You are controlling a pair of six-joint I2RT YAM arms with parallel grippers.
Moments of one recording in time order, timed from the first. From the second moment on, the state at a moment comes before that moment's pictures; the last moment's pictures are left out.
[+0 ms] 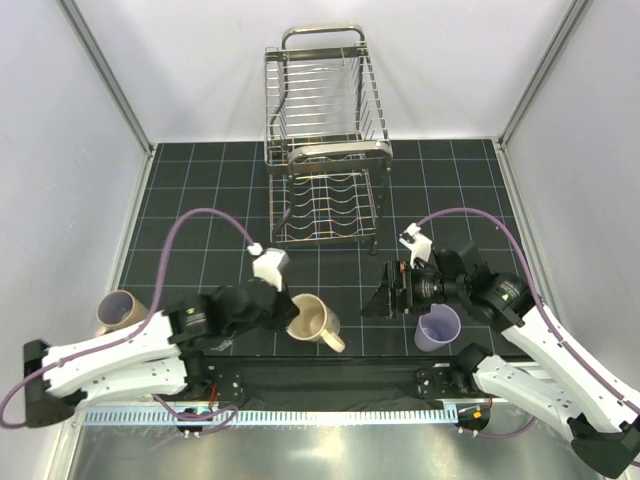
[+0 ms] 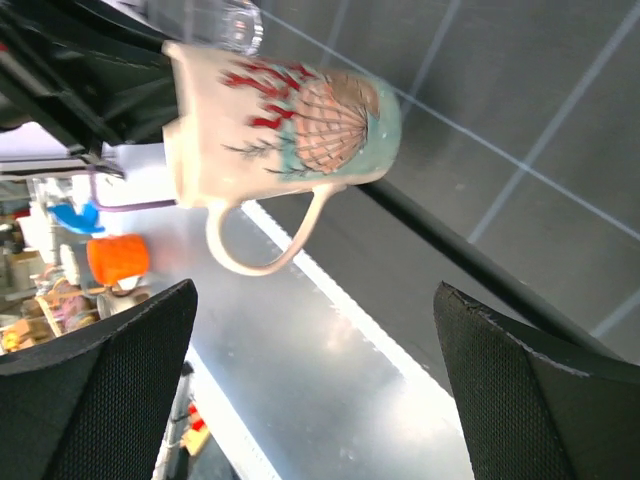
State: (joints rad) left arm -1.17 0.87 0.74 -0.61 -0.29 -0.77; right arm 0.65 0.78 0.87 -0.83 -0.47 0.63
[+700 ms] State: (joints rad) left arm -1.17 0.53 0.37 0.23 -0.25 -0.44; right arm 0.95 0.61 0.66 -0.35 -0.30 1.19
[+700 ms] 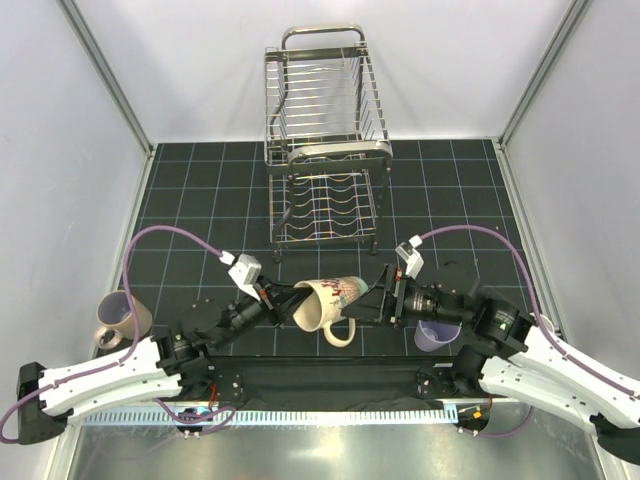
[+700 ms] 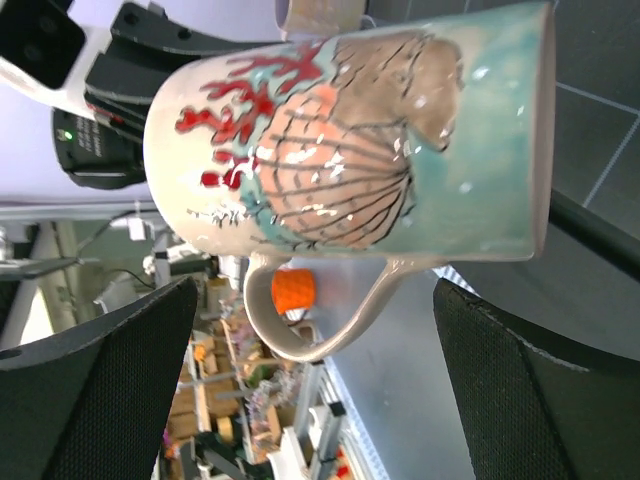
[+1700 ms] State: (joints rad) left arm -1.16 0.82 0.43 0.84 -0.16 -0.30; right arm 0.99 0.55 0.59 -0.06 -0.27 1.37
